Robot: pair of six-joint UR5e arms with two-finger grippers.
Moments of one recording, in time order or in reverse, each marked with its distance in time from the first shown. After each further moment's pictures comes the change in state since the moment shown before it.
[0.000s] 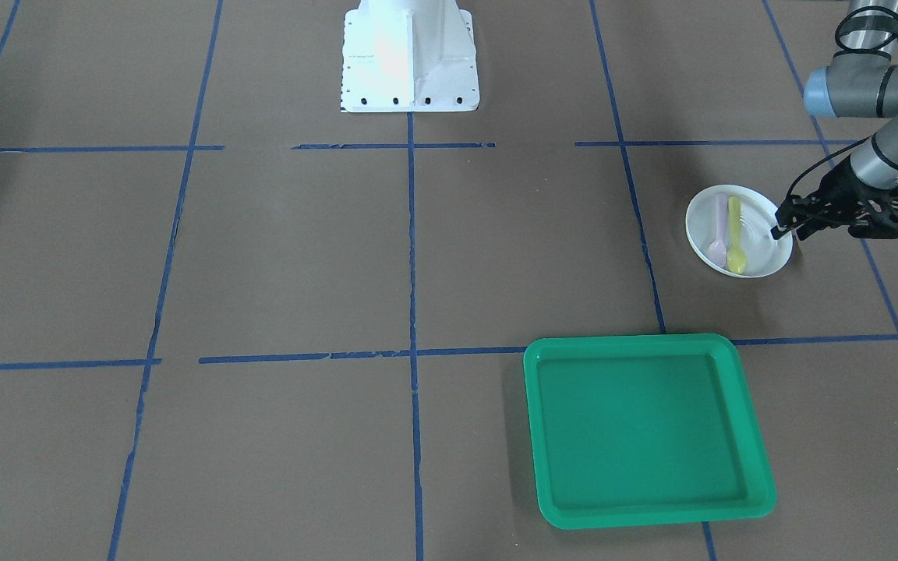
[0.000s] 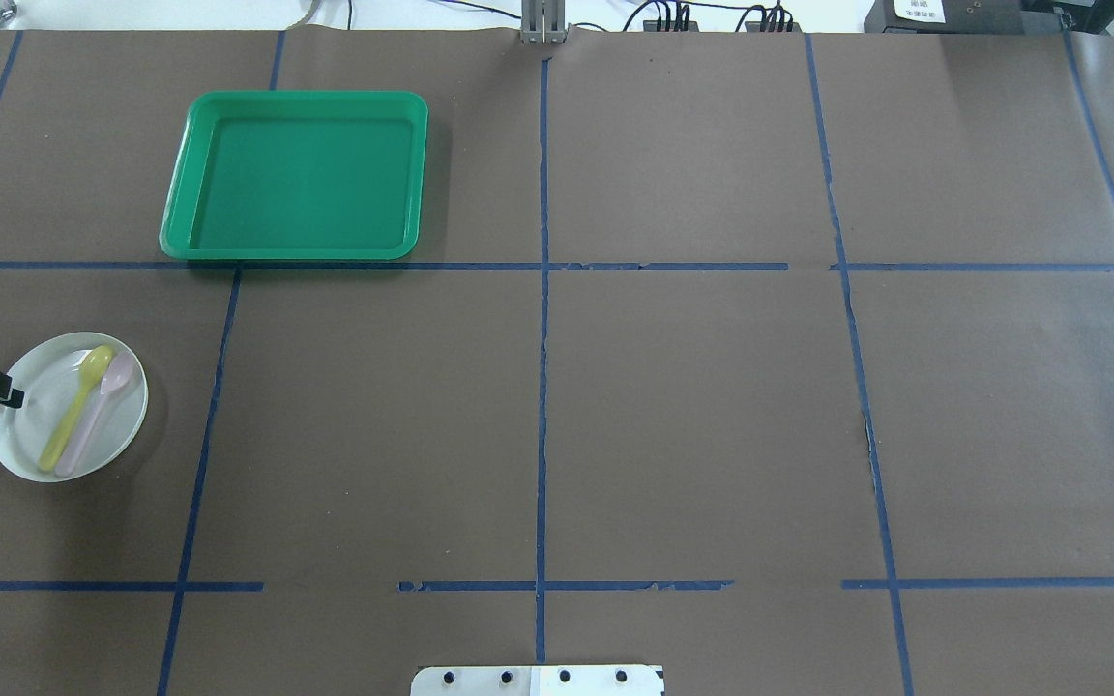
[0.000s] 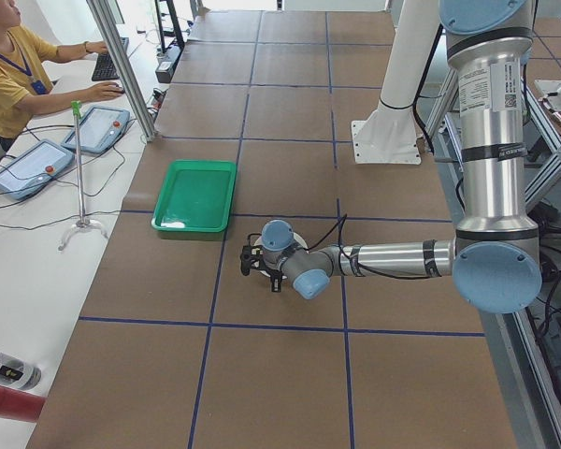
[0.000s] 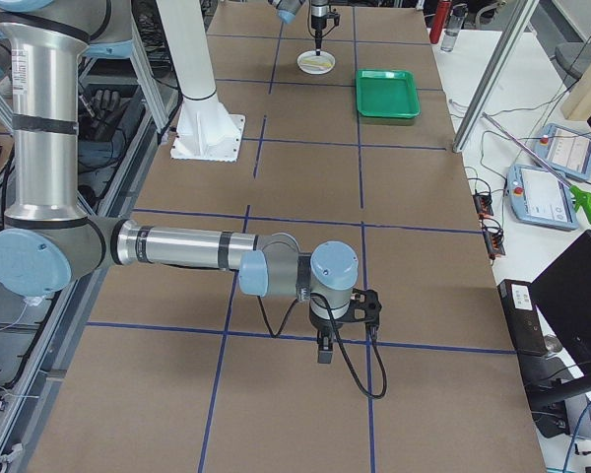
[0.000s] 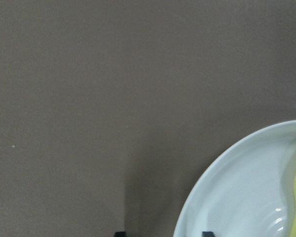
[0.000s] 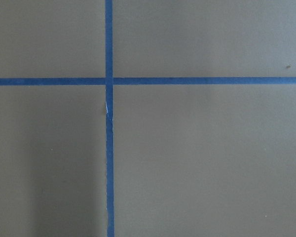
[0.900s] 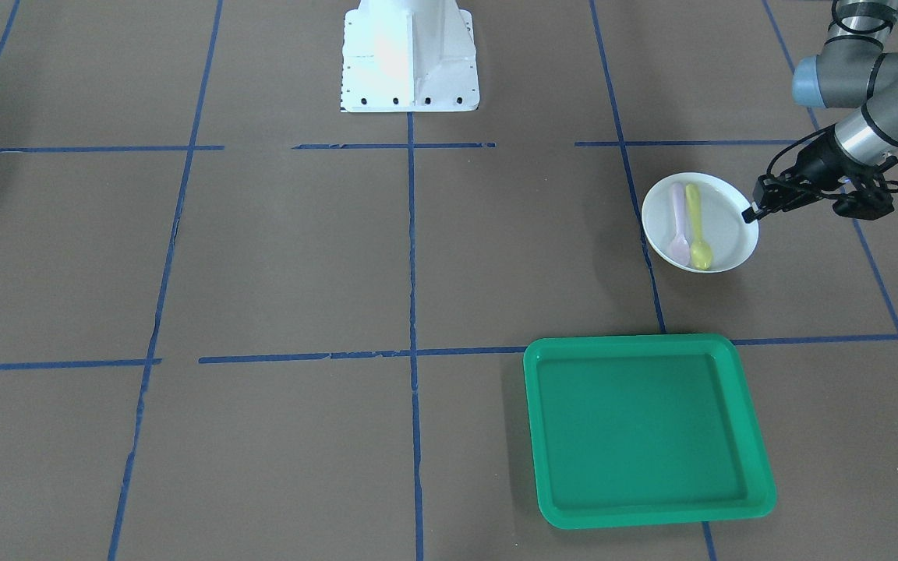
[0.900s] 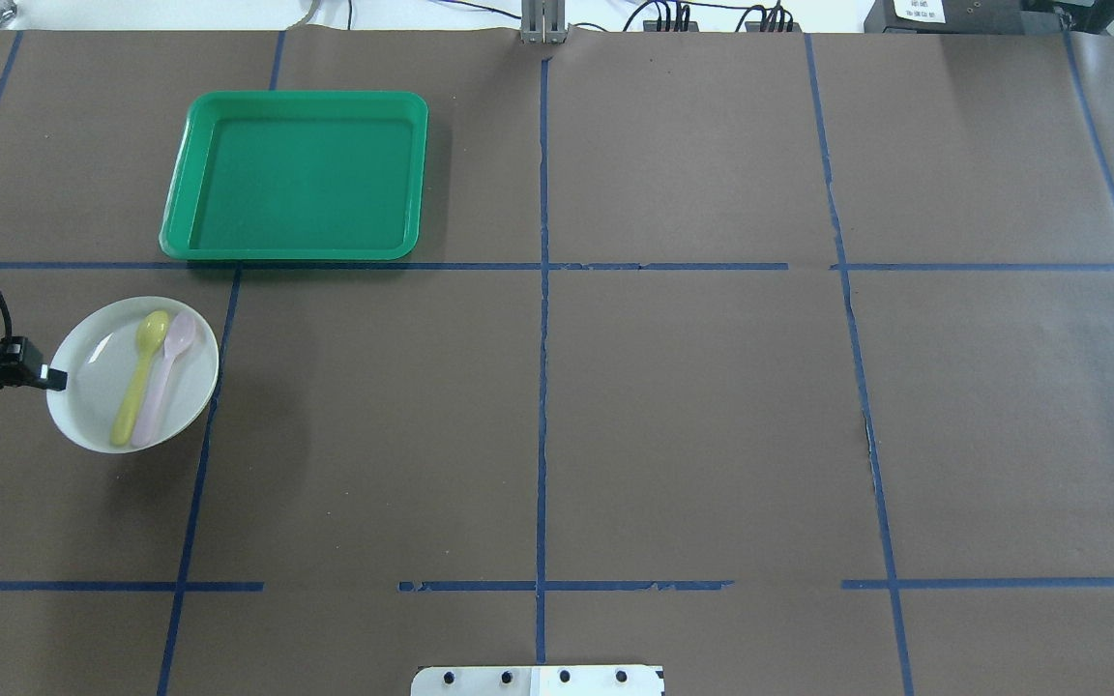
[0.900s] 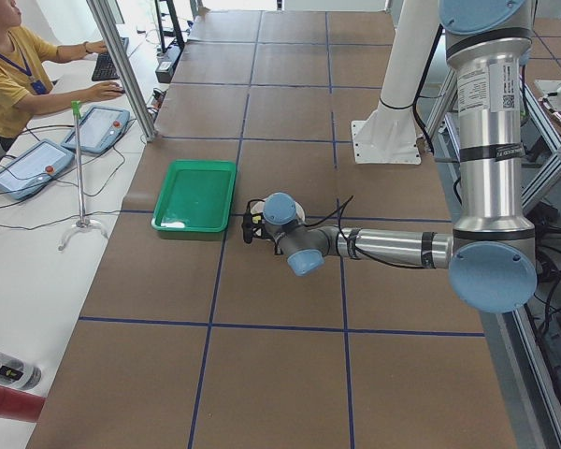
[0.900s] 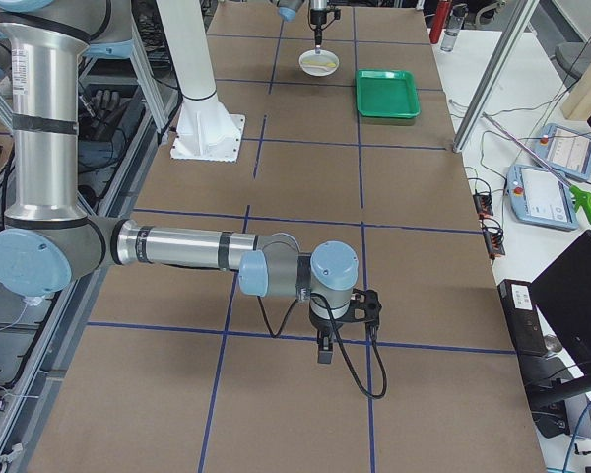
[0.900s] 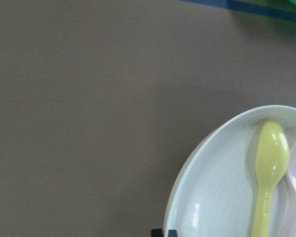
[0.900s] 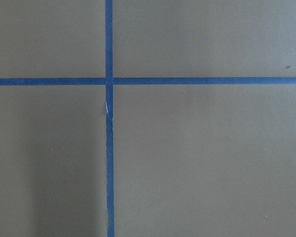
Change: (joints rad) left arm 0.001 -0.039 -0.136 -0.149 -0.118 -0.340; right arm 0.000 0.000 0.000 0.000 0.000 0.000
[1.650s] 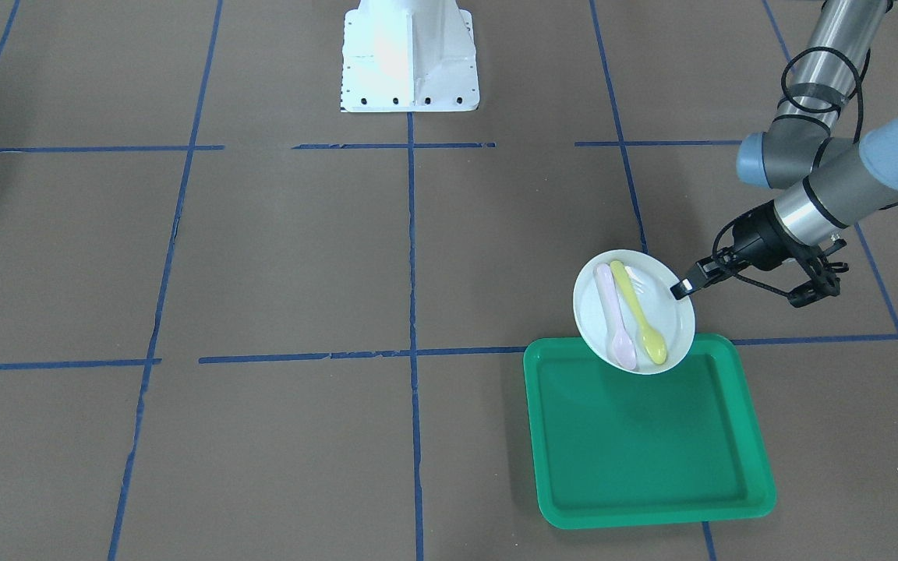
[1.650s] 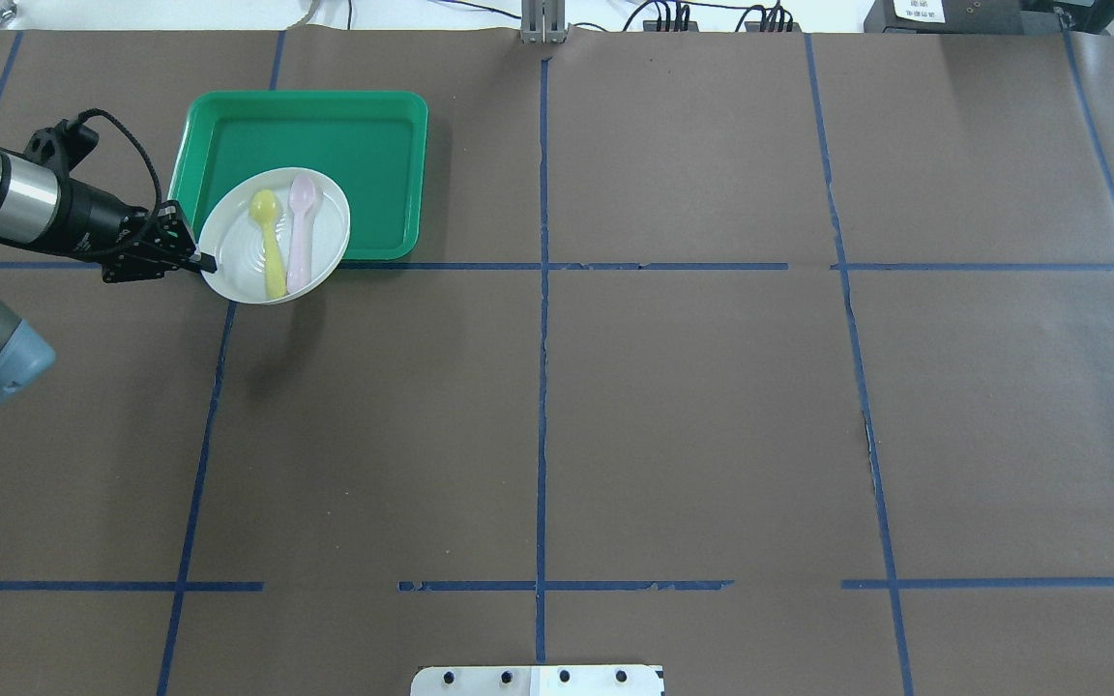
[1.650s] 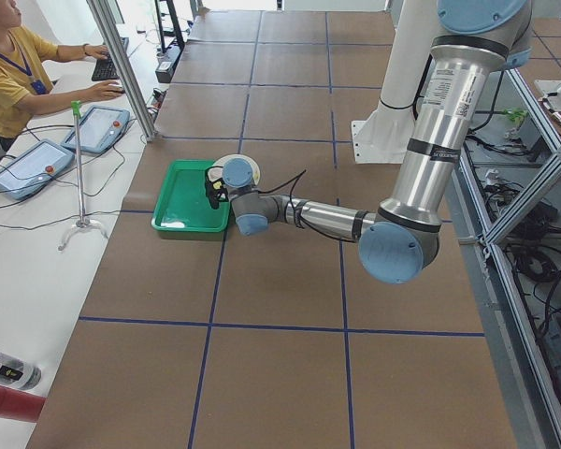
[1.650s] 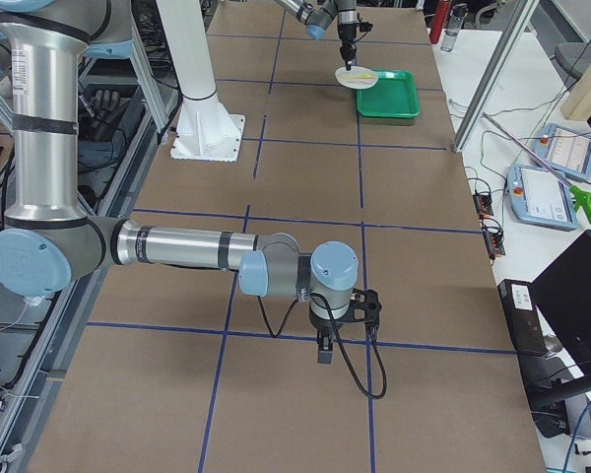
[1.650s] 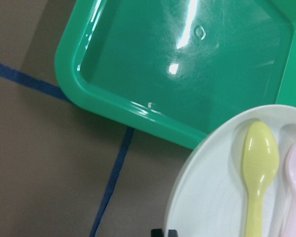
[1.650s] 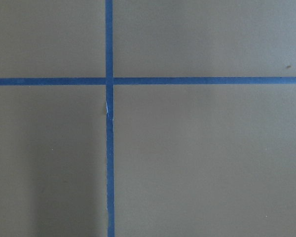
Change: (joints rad) left arm 0.001 -0.404 0.296 -0.035 0.031 -0.362; right arm 0.000 0.000 0.000 0.000 0.001 0.000
